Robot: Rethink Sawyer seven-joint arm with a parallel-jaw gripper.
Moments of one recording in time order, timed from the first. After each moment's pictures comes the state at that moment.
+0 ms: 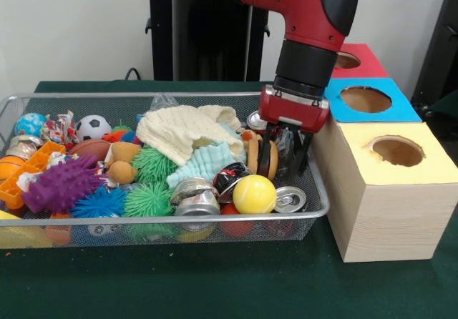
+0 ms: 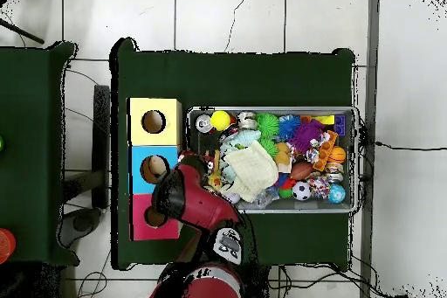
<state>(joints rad) 0.08 -0.45 -0.14 1.92 0.46 -0.28 1.49</state>
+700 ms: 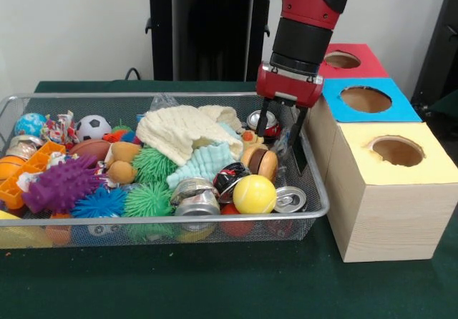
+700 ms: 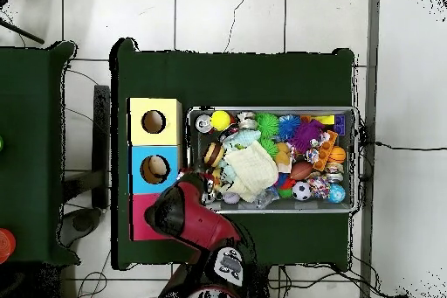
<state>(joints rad) 0.08 -0.51 -0.14 2.05 0.45 -0.26 1.49</state>
